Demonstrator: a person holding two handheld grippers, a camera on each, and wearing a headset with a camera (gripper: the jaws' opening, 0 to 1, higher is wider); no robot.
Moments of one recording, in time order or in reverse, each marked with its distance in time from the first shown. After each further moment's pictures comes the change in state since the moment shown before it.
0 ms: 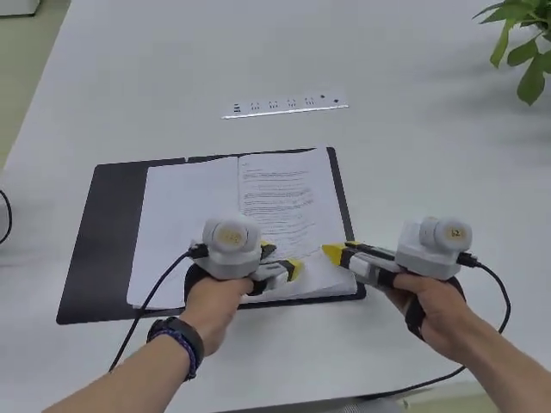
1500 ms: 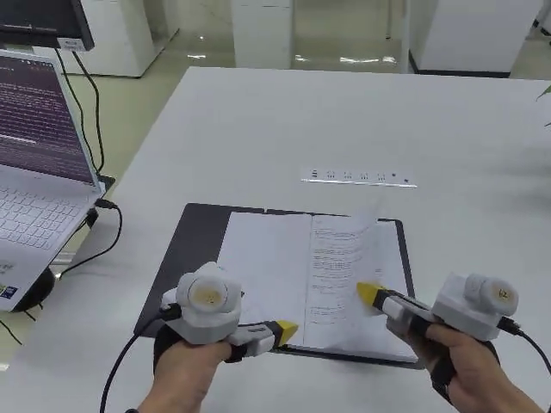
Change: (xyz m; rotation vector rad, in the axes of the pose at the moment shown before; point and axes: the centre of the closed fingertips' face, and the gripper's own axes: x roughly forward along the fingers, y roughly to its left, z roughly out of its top) left arm -0.157 0.052 -0.018 -0.072 -0.112 0.232; right arm 0.031 0.080 0.033 0.019 -0.090 0.070
